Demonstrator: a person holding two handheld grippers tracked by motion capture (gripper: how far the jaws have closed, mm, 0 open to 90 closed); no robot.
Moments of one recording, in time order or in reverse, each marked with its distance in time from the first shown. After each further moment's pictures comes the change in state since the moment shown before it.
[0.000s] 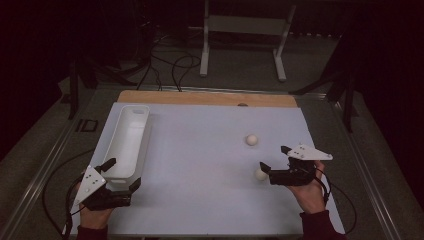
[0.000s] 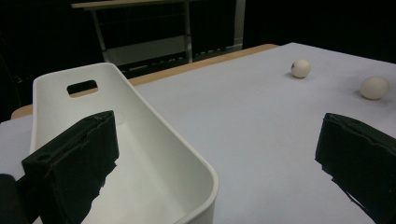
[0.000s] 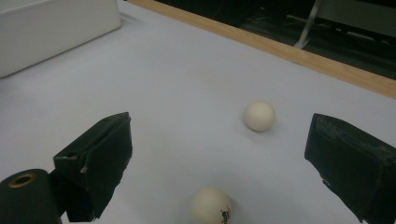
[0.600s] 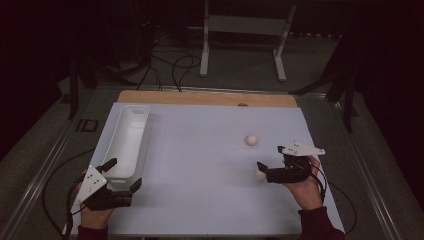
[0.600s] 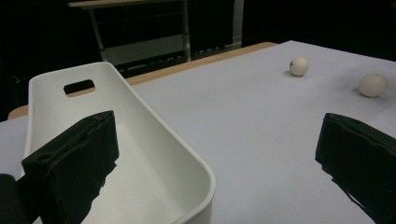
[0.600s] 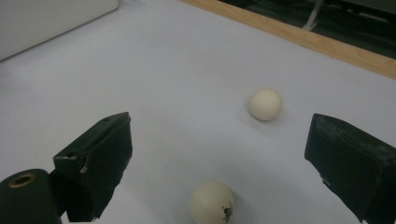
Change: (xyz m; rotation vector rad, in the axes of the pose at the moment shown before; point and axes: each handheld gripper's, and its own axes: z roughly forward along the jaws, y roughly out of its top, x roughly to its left) left arm -0.001 0.000 0.001 0.008 -0.007 0.005; right arm -0.003 0.001 0.014 0.070 0.018 0.003
